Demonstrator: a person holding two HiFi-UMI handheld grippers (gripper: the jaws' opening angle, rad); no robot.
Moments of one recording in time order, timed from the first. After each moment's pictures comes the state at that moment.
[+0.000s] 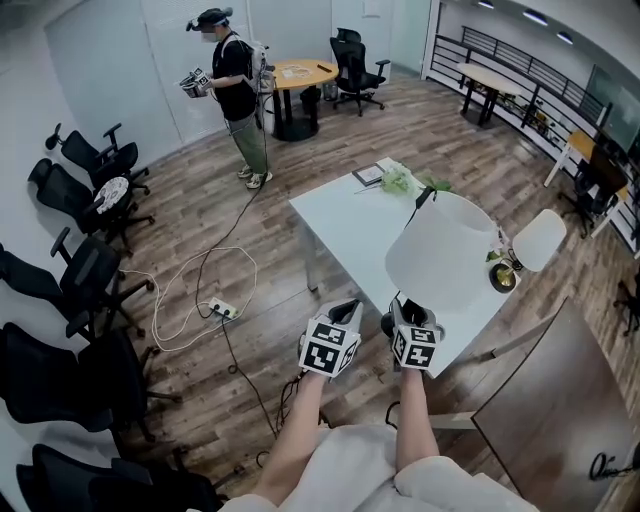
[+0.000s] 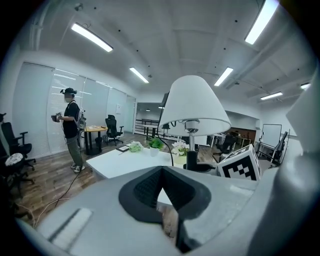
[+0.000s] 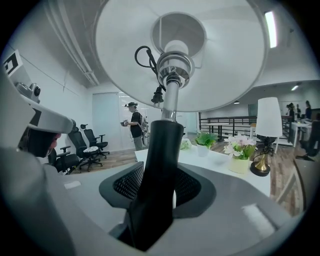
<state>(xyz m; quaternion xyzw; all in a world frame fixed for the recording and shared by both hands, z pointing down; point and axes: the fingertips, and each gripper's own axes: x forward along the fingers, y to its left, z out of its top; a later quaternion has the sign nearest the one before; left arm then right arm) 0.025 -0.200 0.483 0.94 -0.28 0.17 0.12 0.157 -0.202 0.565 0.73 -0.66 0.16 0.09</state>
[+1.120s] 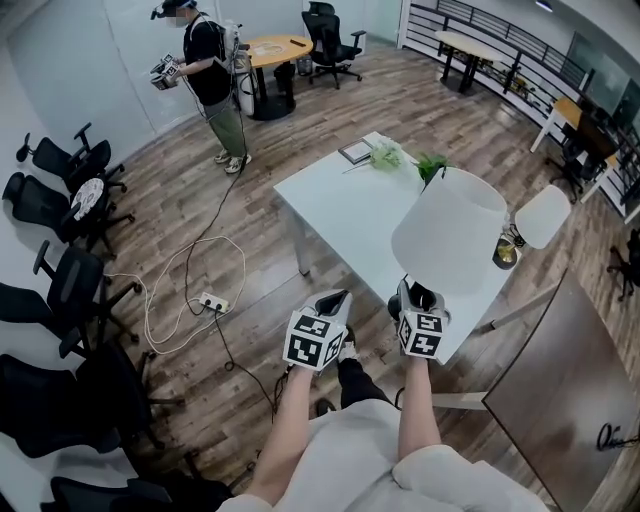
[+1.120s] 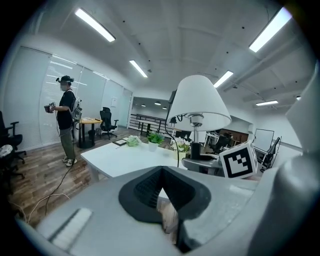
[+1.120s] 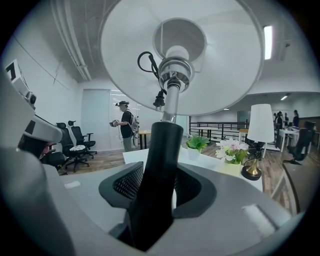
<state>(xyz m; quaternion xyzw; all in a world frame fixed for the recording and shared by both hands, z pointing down) 0.006 -0.236 0.512 0.94 -0.24 0.18 0.15 0.175 -0.220 0.568 0.77 -0.61 0.14 0.10</state>
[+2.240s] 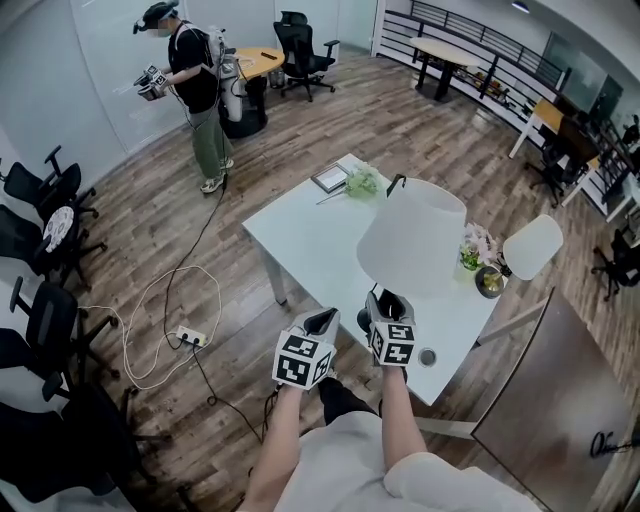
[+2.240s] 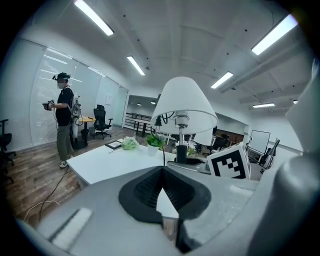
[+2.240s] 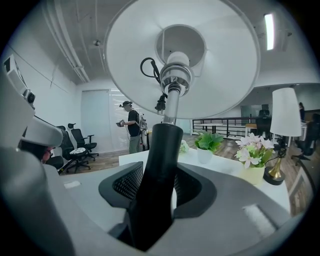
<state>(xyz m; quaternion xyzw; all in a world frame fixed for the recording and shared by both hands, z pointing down) 0.070 -0.322 0.528 0.95 -0.21 0.18 0.15 0.201 -0.334 0.591 0.76 -0.63 0.16 0.09</state>
